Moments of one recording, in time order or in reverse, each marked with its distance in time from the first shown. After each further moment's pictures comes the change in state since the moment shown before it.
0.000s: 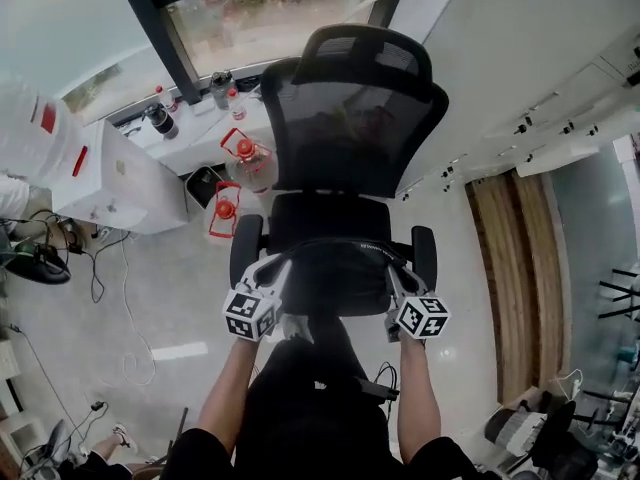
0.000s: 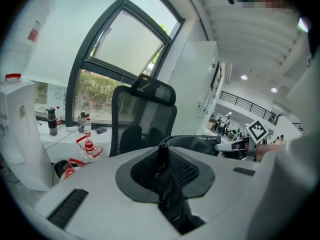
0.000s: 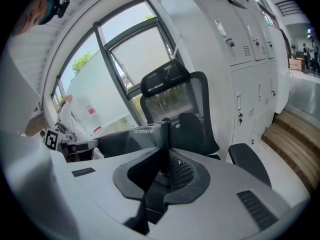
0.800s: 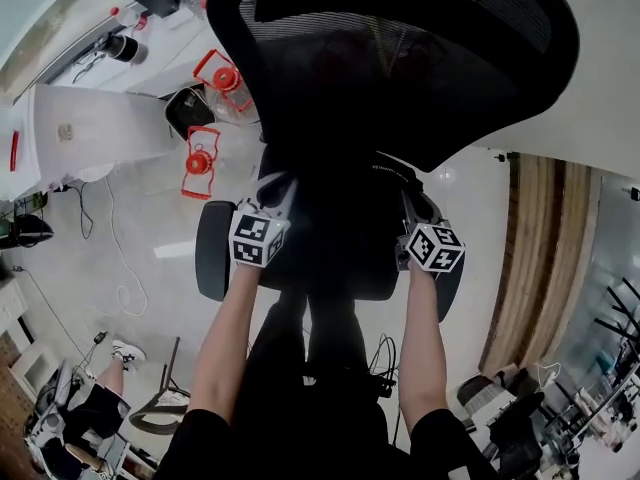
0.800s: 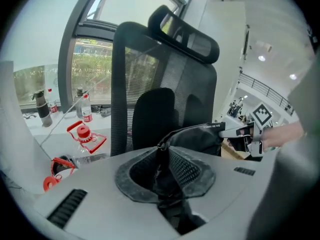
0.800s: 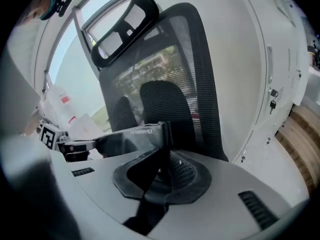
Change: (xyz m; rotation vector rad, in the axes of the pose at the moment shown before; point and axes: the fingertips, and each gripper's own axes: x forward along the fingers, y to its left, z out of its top) left arm 0.228 0.132 -0.063 0.012 0.196 0.141; right arm 0.241 -0.147 0.000 -0.009 0.153 0.010
